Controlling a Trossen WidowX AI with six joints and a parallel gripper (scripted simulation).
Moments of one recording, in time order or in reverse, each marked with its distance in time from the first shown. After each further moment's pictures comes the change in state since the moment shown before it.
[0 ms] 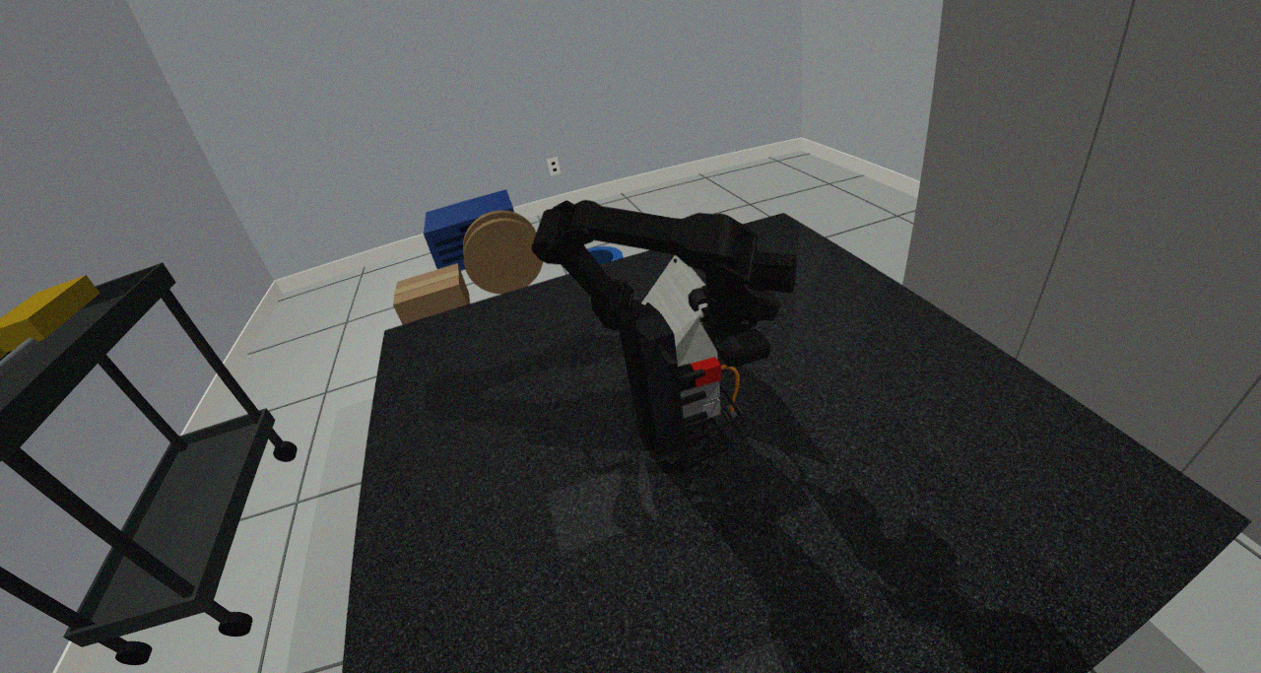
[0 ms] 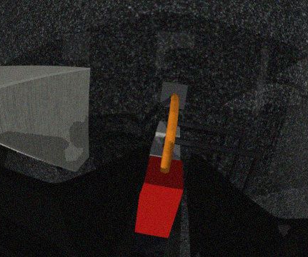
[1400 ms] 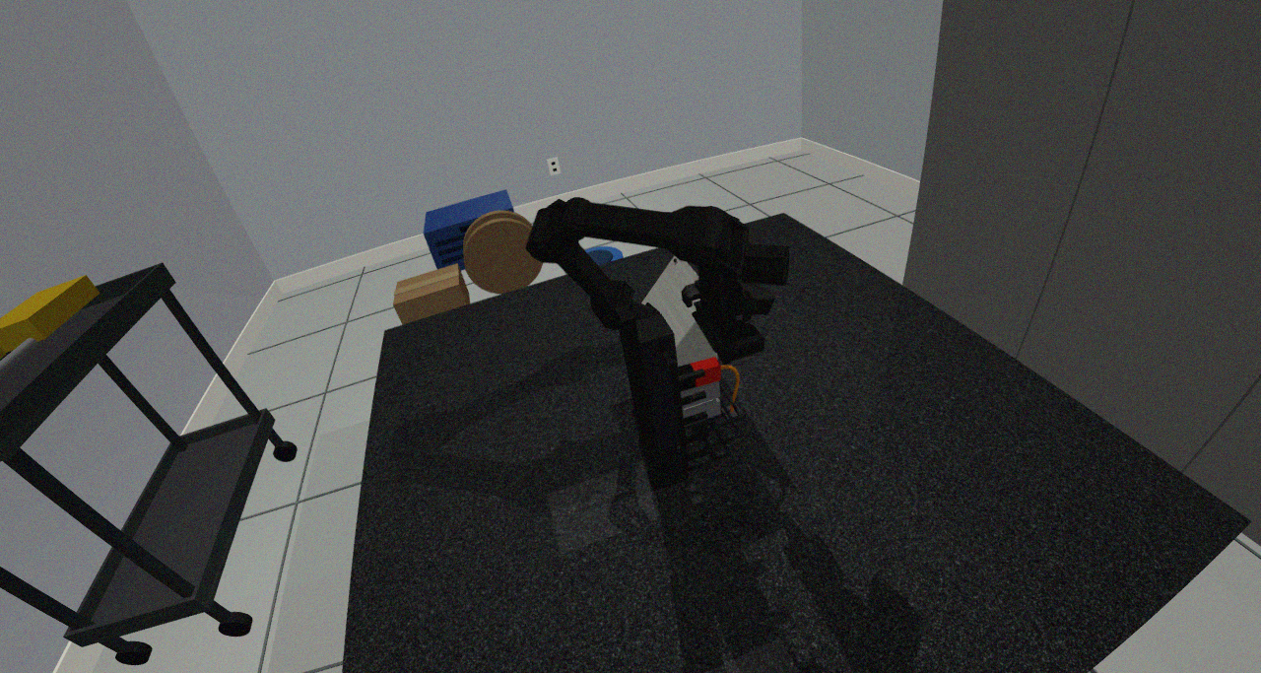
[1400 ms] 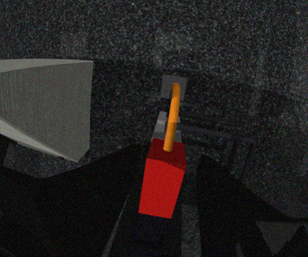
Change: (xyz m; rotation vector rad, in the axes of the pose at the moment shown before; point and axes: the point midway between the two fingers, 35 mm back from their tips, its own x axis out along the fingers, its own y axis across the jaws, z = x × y) arm -0.013 0.001 -0.010 -0.011 -0.011 -0.016
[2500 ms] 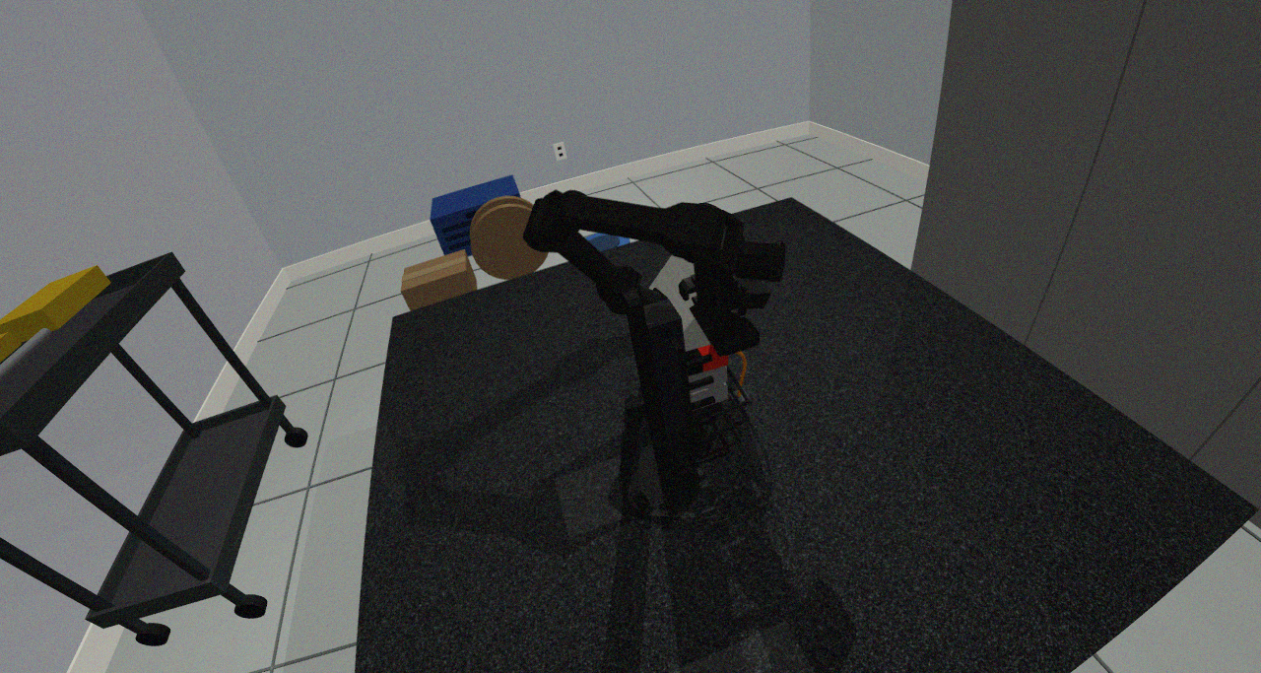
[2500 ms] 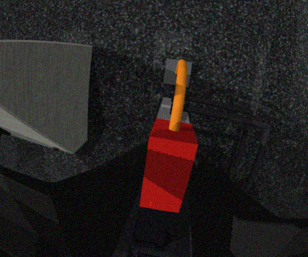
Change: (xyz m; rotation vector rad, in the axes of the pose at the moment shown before) arm 0.012 0.002 -0.020 -0.001 0.005 0.002
